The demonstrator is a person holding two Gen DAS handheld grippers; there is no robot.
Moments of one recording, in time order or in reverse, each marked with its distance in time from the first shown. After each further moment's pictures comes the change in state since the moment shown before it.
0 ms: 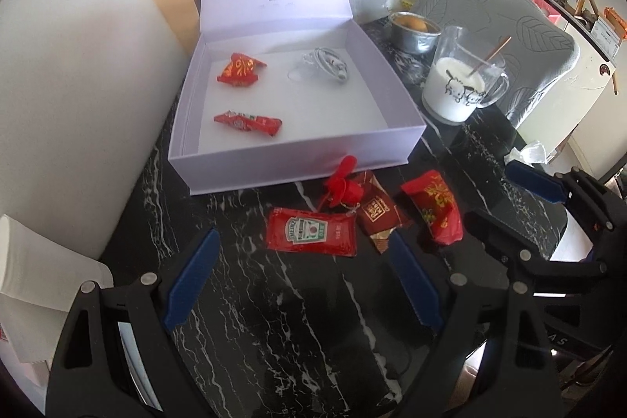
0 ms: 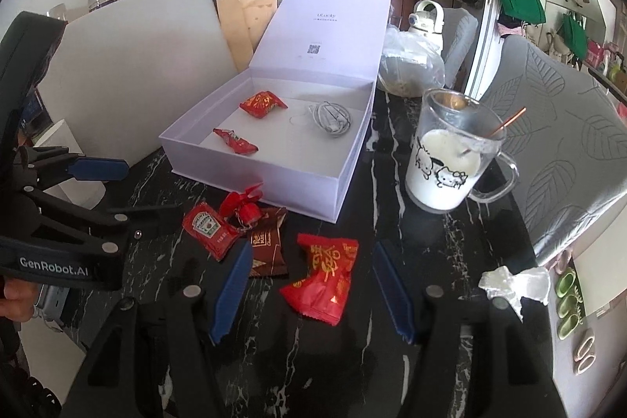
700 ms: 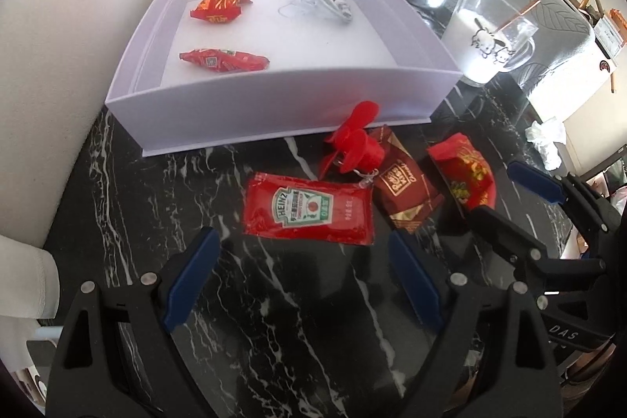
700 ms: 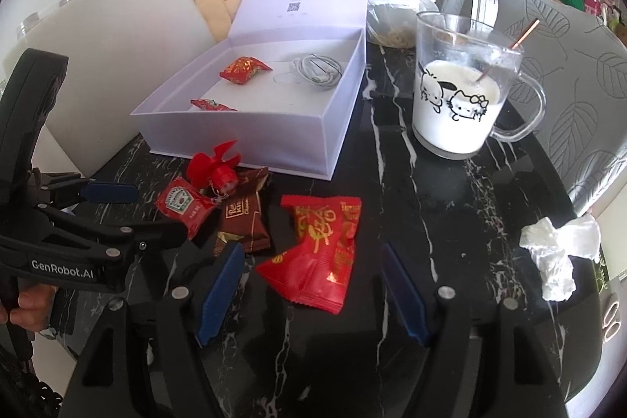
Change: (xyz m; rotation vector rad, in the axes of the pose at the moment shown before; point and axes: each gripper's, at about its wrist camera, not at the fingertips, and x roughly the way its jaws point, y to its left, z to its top) left arm 0.065 0.006 -0.012 -0.021 0.125 -0.071; right arm 0.045 -0.018 -0.025 0.107 0.066 0.044
